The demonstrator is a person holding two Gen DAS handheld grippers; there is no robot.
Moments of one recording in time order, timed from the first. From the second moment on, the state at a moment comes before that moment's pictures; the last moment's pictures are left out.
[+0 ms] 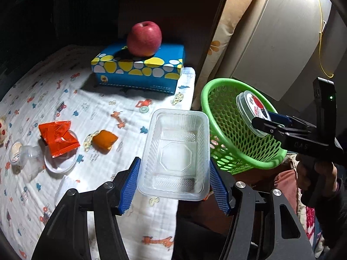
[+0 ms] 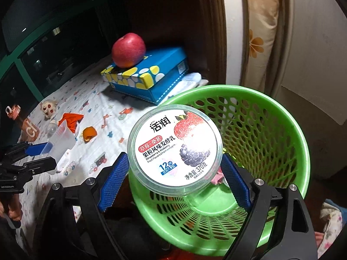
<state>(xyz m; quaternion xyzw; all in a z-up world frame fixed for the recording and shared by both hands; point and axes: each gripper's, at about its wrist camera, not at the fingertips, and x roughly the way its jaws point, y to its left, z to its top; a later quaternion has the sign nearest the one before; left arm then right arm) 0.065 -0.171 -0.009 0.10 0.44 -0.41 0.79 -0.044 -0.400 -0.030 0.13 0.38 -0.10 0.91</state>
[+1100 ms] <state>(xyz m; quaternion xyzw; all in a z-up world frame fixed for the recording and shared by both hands) 0.035 -0.337 -0.029 0.13 0.48 -0.47 0.73 -0.145 -0.473 -0.015 0.17 0.33 -0.18 0.91</state>
